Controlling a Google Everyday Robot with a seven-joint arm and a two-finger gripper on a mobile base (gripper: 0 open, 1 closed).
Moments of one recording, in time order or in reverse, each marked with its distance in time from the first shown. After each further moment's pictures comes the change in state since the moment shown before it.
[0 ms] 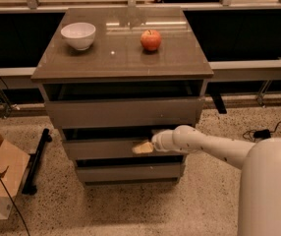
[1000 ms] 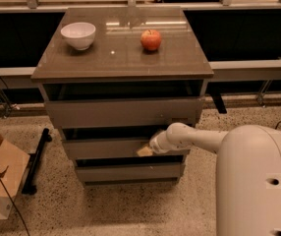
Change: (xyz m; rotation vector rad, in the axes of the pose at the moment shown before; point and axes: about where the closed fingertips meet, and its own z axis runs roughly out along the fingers) arm 0.030 0.020 0.023 -0.063 0.171 -0.132
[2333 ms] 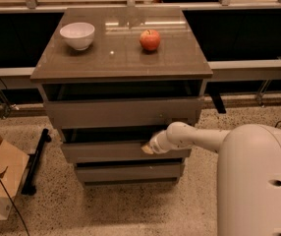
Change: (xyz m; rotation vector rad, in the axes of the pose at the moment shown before) arm -0.007 0.000 -0.009 0.000 0.000 0.000
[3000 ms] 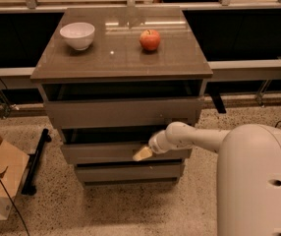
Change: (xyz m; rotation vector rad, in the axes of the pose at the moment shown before) arm 0.000 0.000 0.000 0.000 0.000 0.000
